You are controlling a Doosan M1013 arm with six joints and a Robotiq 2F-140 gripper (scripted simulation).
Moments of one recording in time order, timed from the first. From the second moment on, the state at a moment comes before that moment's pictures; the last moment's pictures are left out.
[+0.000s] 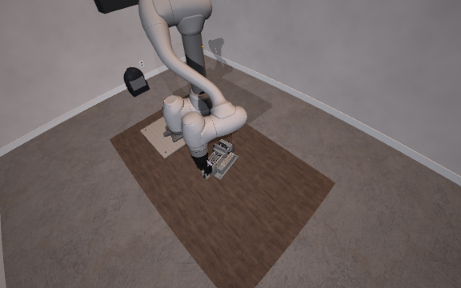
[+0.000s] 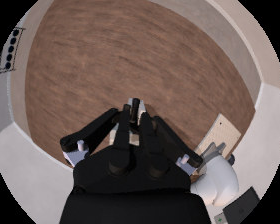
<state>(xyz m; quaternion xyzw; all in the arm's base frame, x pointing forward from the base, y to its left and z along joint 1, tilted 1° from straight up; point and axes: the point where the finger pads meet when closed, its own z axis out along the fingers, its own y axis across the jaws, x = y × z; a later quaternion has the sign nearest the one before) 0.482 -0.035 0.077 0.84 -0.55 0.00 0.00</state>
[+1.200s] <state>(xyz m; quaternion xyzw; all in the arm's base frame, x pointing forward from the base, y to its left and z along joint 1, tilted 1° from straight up) 0.474 -0.038 0.099 0.84 -0.55 0.00 0.00</state>
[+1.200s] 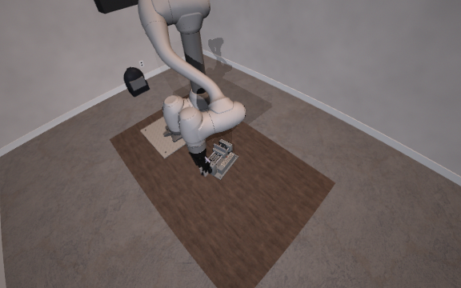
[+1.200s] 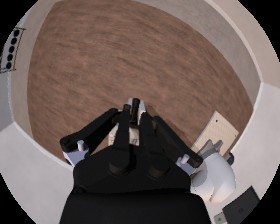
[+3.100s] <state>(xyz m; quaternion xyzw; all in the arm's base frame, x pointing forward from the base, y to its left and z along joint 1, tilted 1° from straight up) 0.432 -0.056 0.066 0.84 -0.55 0.00 0.00</state>
